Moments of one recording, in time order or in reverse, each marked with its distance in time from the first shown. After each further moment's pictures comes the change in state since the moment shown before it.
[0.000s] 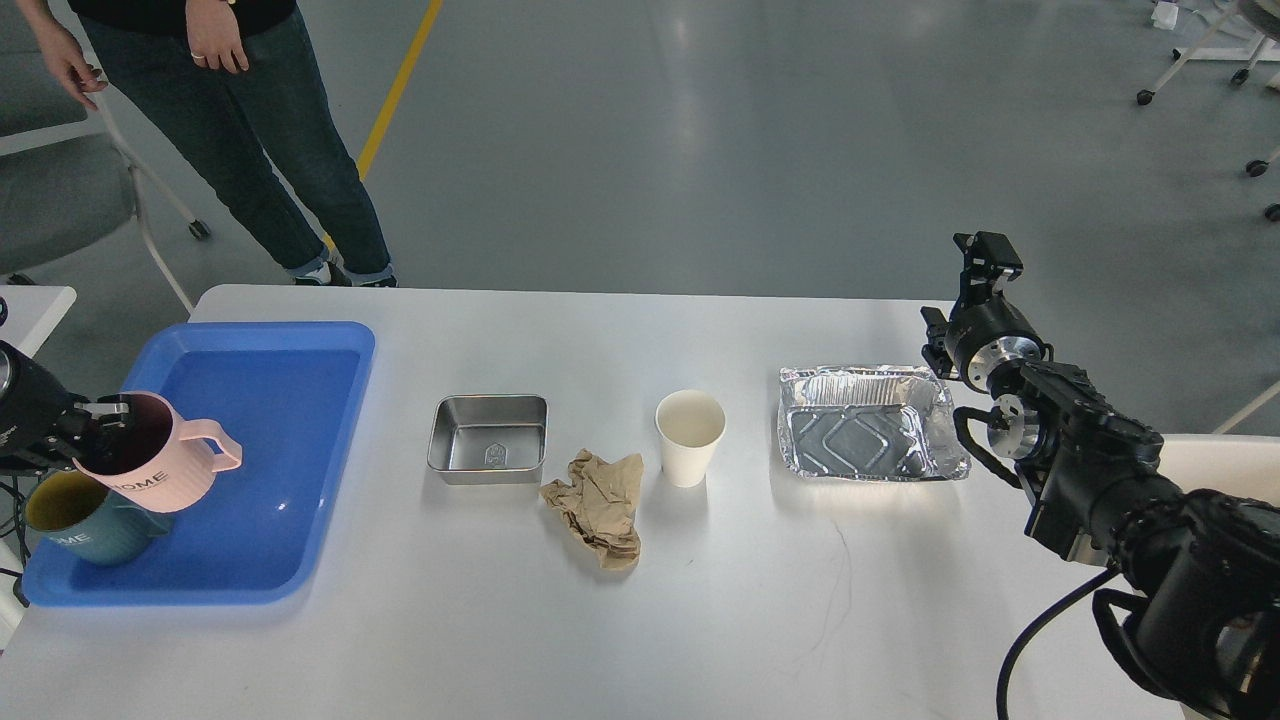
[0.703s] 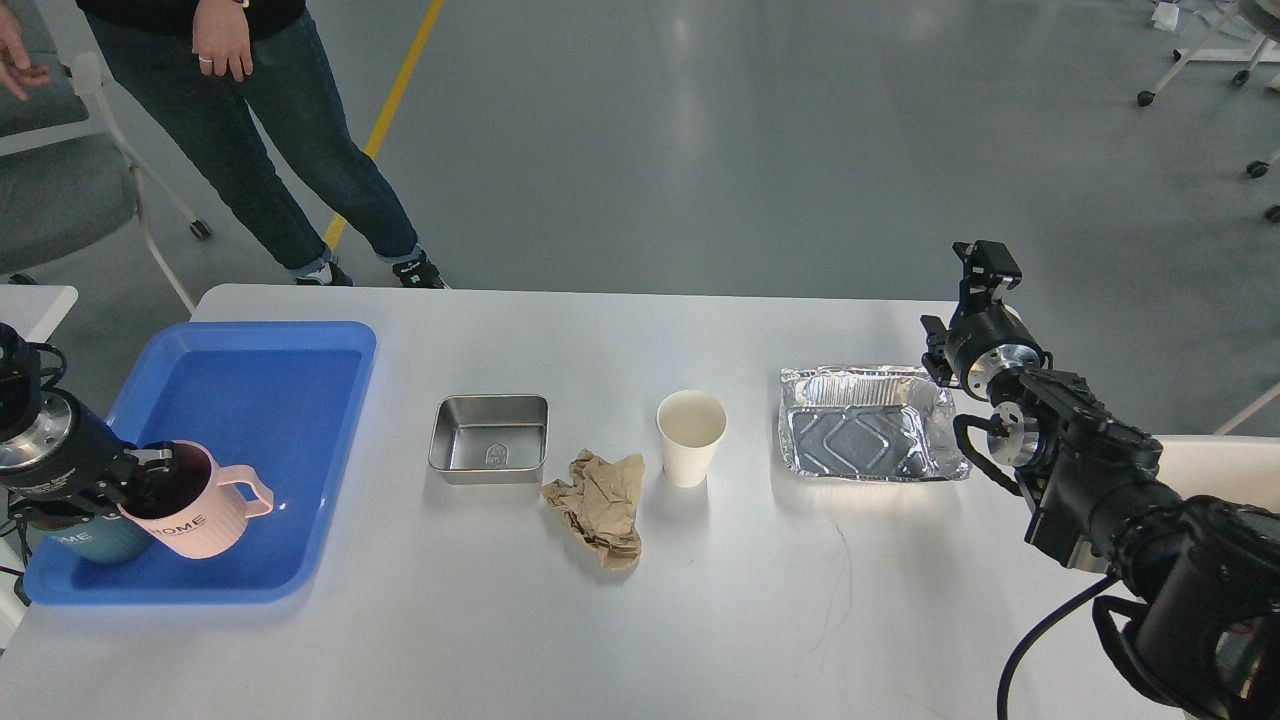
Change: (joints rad) left arm 0.073 -0.144 -0.002 0.146 0.003 0.000 -0.005; right arm -0.014 0.002 0.000 0.000 0.000 0.000 0.000
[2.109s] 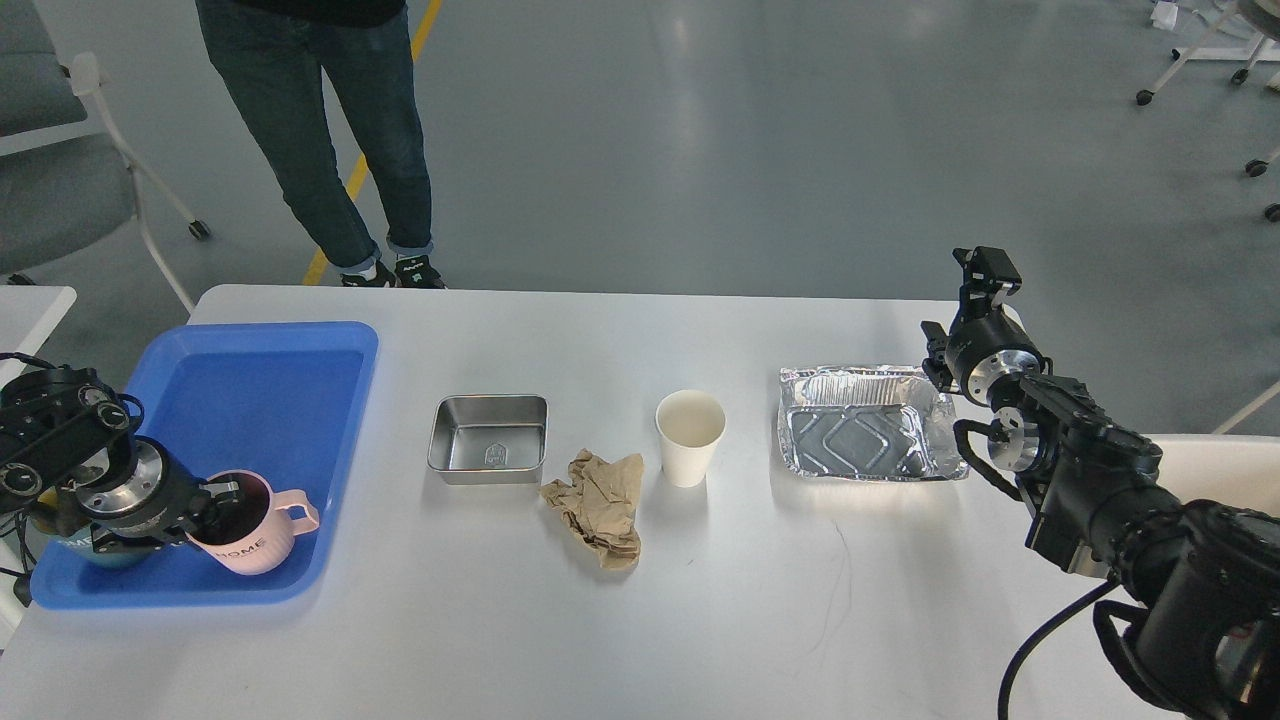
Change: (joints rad) left arm 0.101 -0.170 0.004 0.105 0.040 0.205 -0.004; right arm -0.009 -0.001 -0.001 0.000 0.000 0.000 0.000
